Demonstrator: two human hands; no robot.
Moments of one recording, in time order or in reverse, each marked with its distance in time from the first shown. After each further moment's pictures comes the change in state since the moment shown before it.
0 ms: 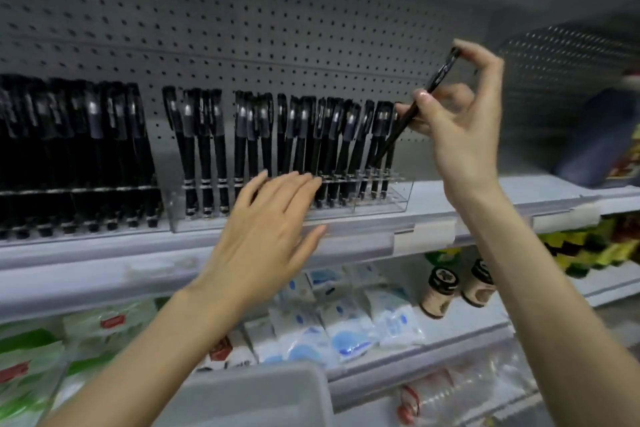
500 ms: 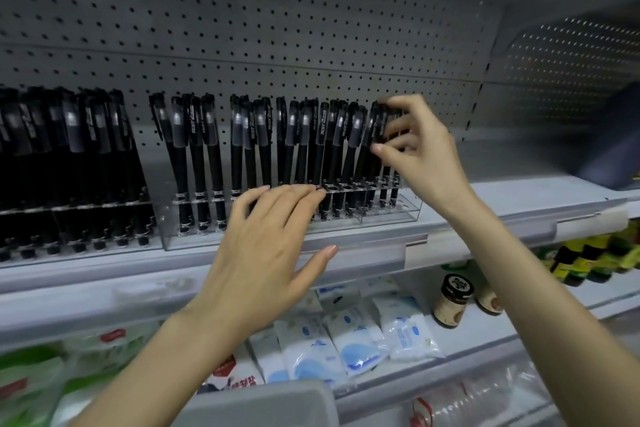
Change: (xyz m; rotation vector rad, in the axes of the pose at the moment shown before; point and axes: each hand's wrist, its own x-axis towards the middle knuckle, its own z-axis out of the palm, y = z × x) left_hand 0.004 -0.001 0.002 -0.014 0.070 0.021; right_hand 0.011 0.050 0.011 -0.434 -0.293 0.024
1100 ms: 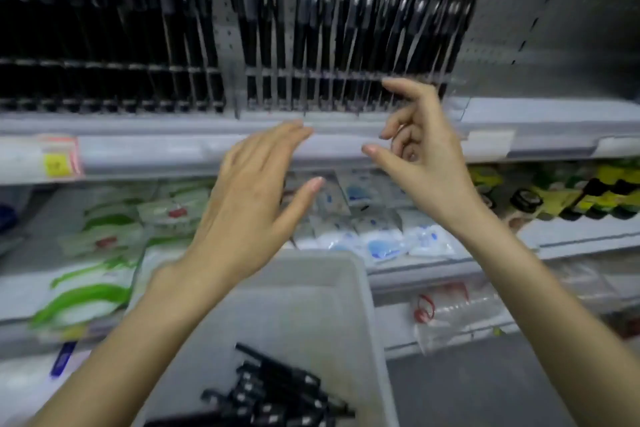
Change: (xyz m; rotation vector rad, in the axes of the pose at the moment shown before) left_hand -0.099 -0.001 -0.035 -0.293 0.067 -0.192; right_hand -0.125 -0.050 0.042 0.122 -0.179 -0.041
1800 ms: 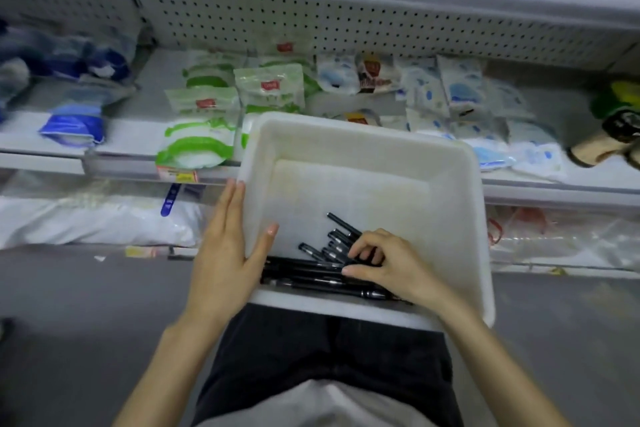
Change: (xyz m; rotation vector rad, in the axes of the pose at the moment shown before) left_hand -0.272 -0.062 -0.015 -0.036 -0.198 -0.815; right_hand -0.218 0.039 0.181 0.001 -0.804 0.506
